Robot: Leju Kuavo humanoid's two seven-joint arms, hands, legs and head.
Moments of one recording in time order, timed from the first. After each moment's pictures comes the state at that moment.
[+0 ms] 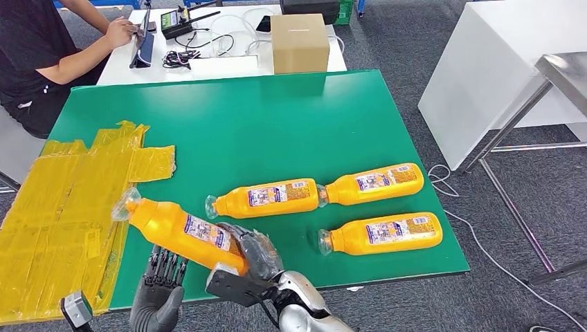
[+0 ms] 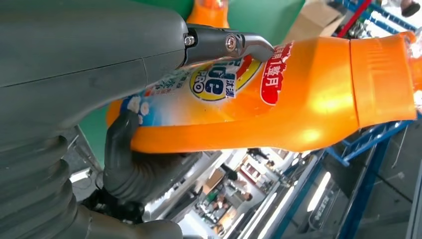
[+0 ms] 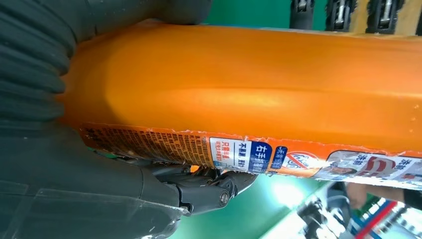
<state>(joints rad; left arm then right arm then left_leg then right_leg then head) 0.30 -0.08 -0.25 -1.56 0.71 -0.29 -0.35 -0.21 0.16 0.82 -1.10 0.55 -0.21 -0.13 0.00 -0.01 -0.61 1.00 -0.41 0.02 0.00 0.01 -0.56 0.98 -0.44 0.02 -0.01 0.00</state>
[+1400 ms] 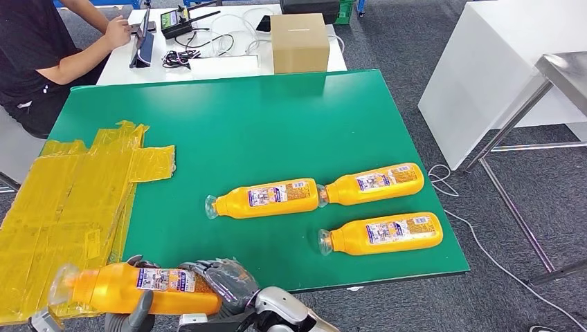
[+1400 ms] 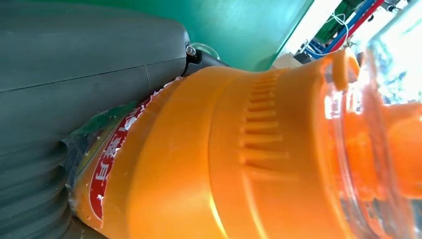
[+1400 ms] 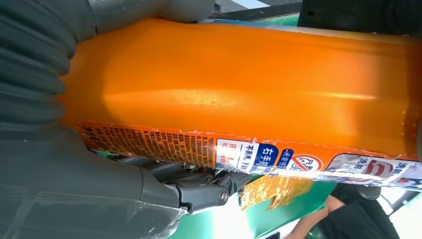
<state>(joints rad) 0.30 -0.23 0.08 -1.49 0.64 -0.44 -0.34 -0.25 0.15 1.03 -1.10 0.58 -0.13 -0.14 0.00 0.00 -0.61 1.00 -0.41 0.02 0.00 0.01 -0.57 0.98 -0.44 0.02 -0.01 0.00</state>
